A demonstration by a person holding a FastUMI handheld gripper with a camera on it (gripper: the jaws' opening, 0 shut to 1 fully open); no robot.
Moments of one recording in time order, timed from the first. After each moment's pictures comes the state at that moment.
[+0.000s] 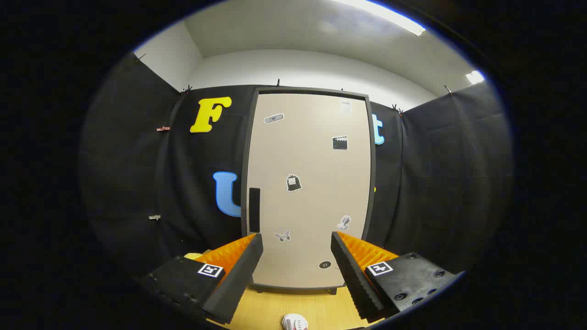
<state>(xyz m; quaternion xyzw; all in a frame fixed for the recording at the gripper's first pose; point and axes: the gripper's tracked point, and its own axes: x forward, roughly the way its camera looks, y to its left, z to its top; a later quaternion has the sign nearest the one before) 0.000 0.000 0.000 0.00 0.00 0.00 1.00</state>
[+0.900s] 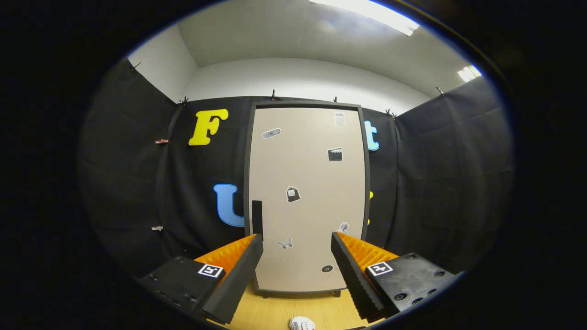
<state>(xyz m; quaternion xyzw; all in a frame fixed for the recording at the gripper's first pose) -0.010 0.013 0.020 0.01 -0.02 -0.02 1.00</state>
